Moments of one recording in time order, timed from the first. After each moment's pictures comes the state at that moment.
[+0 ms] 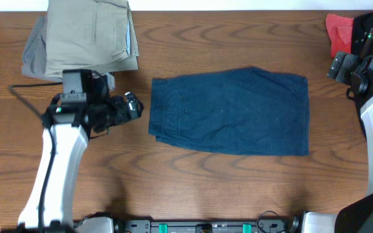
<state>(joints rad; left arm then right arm) 0.05 1.38 1.03 -0.81 0.42 -0.28 -0.23 1.52 1.34 -0.65 0.27 0.09</state>
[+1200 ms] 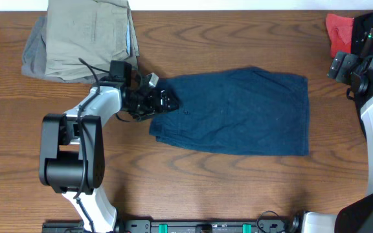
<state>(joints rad) -0.09 1.95 1.12 -0.53 0.77 -0.16 -0.23 1.52 1.34 -0.65 0.27 0.09</state>
